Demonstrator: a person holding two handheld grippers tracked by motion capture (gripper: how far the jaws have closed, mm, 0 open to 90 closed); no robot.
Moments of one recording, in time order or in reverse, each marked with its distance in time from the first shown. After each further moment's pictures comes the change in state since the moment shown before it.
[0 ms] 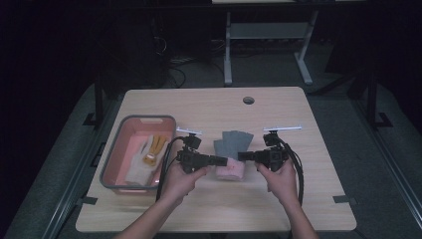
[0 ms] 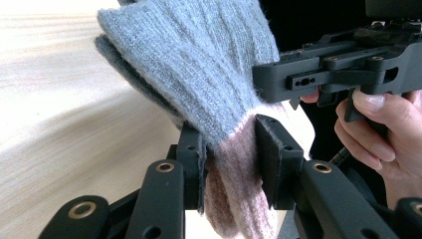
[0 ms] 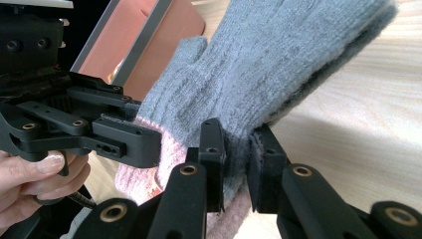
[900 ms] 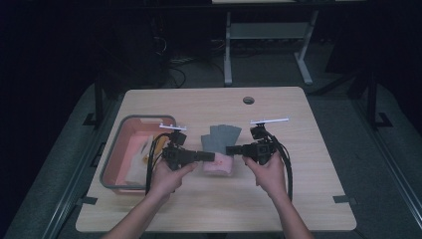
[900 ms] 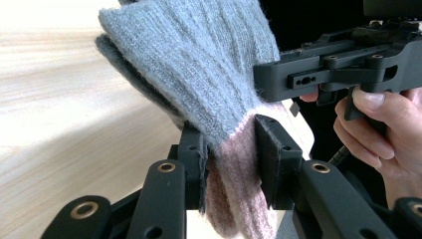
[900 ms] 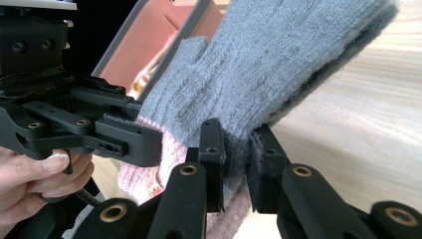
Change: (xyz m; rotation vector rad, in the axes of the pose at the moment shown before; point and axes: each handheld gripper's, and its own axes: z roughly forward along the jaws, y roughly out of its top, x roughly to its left) left arm 0.007 0.003 -0.040 -0.046 0.016 0.008; right arm 0.031 0.020 0.015 0.011 0.028 -0.039
